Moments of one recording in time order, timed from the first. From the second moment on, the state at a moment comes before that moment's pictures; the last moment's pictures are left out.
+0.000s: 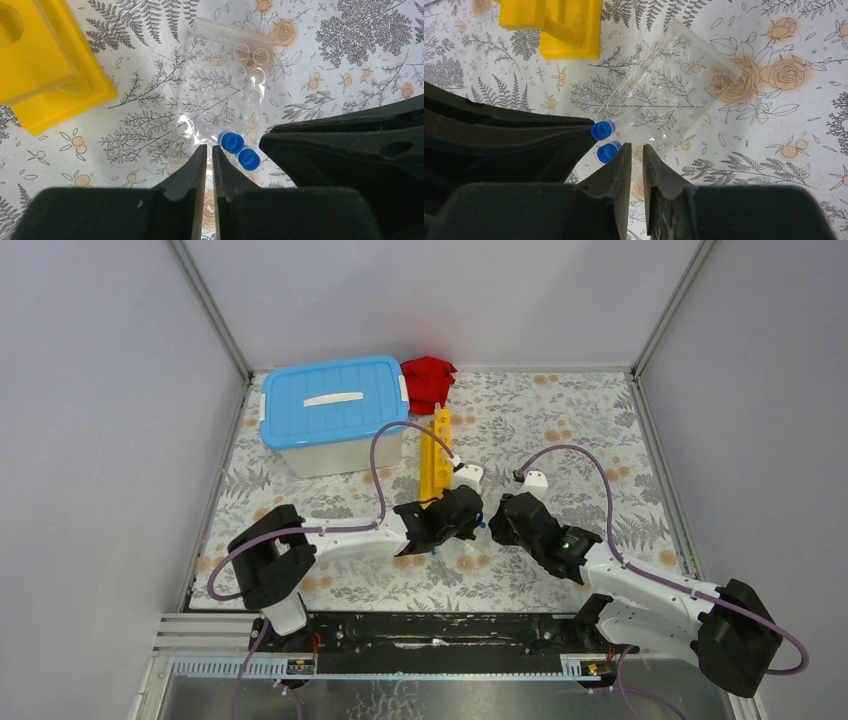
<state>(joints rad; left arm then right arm) -1.07 1.69 1.02 -0.06 -0.31 -0.59 0.82 1.01 0.51 -0.20 0.33 0.73</state>
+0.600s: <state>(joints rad) -1.04 1.68 1.02 -0.06 -0.31 -0.59 0.89 0.97 0.51 -0.26 0.36 0.73</state>
